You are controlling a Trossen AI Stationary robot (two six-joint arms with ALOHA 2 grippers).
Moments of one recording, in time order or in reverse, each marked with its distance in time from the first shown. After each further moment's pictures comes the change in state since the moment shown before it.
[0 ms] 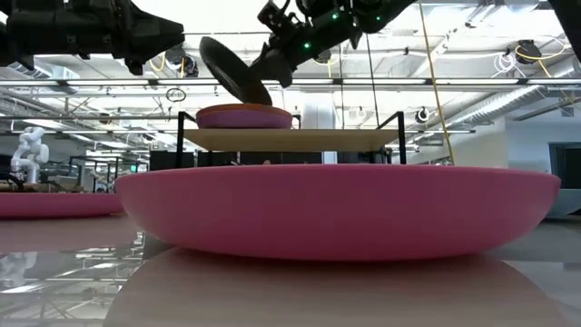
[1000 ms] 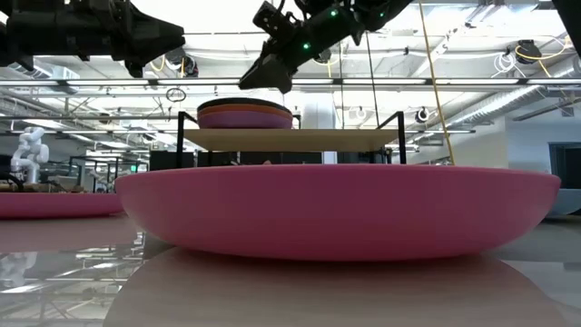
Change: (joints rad) left arm 0.000 0.000 0.000 -0.019 0.000 -0.023; right arm 0.070 0.003 -0.036 0.026 0.176 -0.017
